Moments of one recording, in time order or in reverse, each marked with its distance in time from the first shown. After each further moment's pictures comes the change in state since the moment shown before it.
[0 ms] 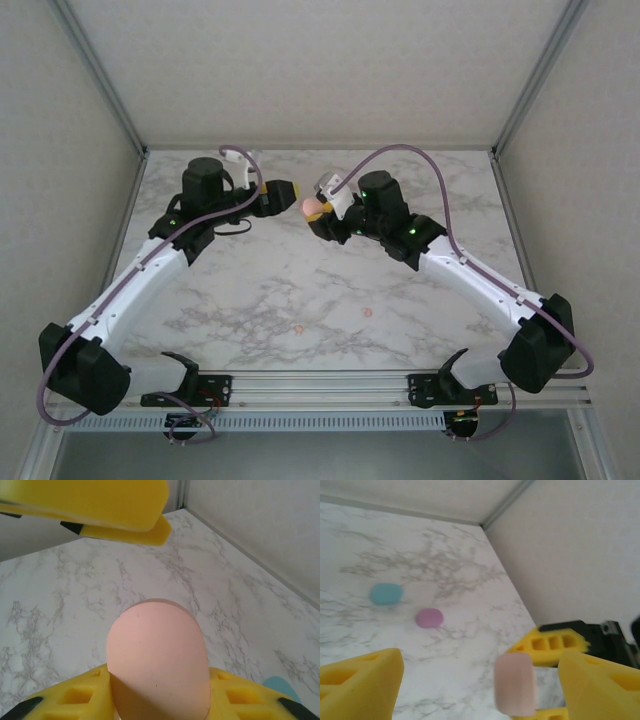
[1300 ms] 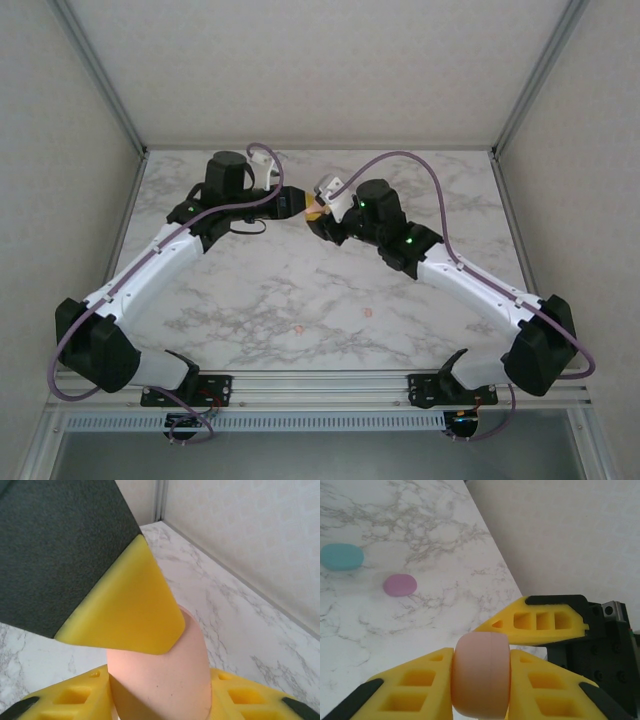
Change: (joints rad) left arm -0.059 0.116 0.099 -0.109 0.091 -0.008; right arm 0.037 -0.031 -0.089 0.154 0.128 -0.002
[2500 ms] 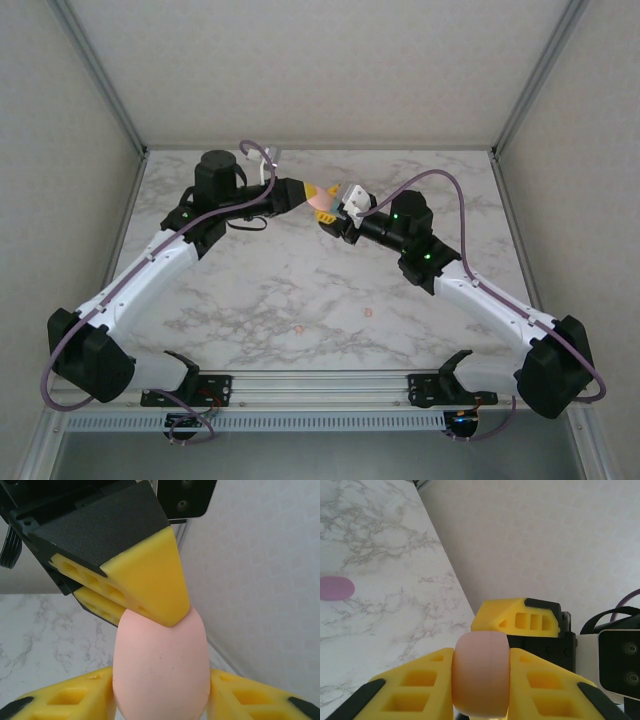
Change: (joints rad) left arm 0.001 -0.054 -0.037 0.169 0.104 -0.247; right arm -0.095 -0.123 -0.196 0.372 -0.227 -0.154
